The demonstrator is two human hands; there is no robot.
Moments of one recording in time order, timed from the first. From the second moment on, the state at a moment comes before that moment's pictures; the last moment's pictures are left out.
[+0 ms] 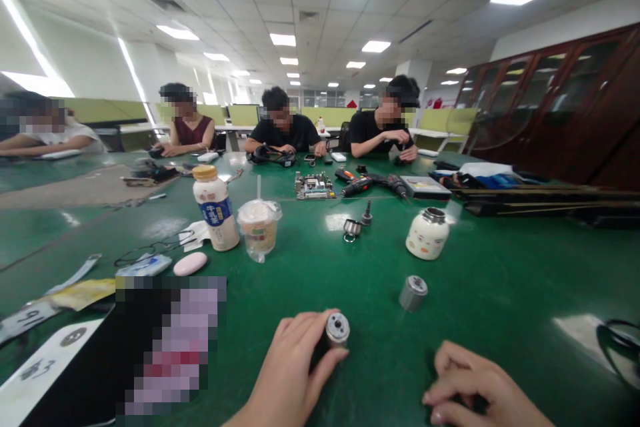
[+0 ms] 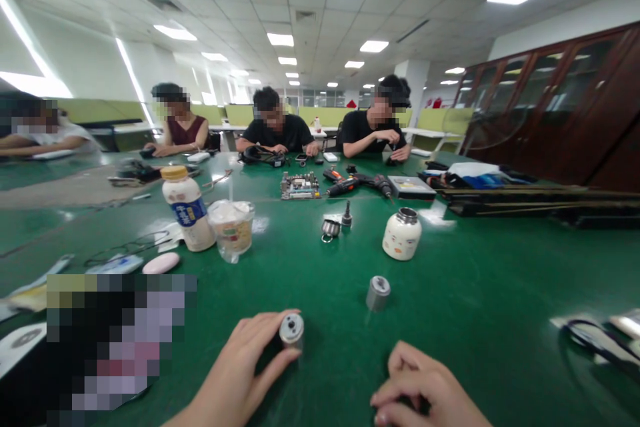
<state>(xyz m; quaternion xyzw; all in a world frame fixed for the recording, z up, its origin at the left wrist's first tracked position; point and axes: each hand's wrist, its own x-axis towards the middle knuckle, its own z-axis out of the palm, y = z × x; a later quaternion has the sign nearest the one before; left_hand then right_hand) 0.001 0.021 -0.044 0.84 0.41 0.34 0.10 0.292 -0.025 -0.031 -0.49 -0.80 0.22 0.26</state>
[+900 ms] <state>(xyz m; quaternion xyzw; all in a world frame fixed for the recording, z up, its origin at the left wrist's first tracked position) 0.003 0.020 -0.044 0.84 0.40 0.34 0.14 0.182 0.035 0.002 -0.41 -0.73 0.37 0.40</state>
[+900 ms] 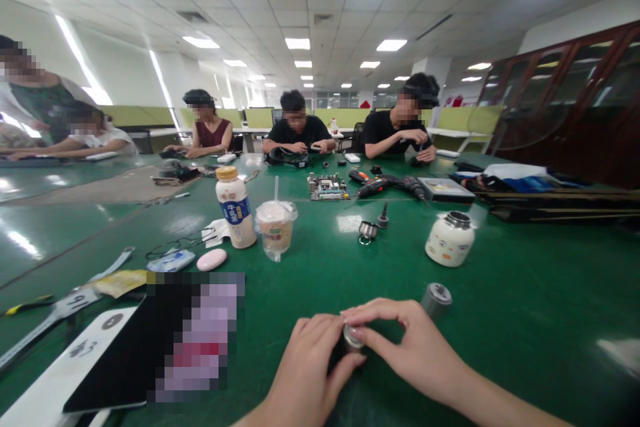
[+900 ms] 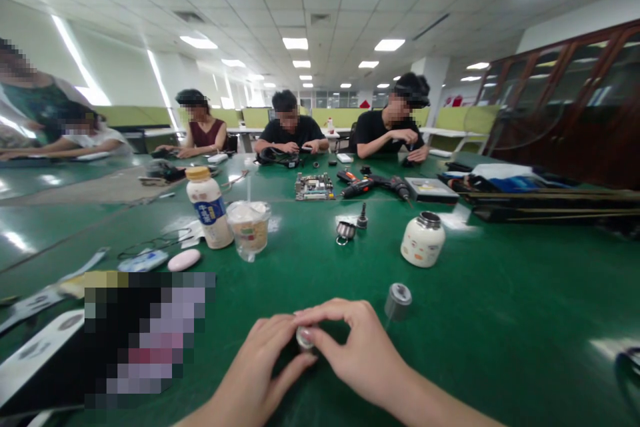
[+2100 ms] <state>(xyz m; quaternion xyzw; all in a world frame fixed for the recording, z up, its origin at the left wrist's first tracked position) 0.001 0.021 -0.043 0.85 0.41 0.31 0.14 0.202 0.061 -0.032 -0.46 -0.66 0.33 0.49</state>
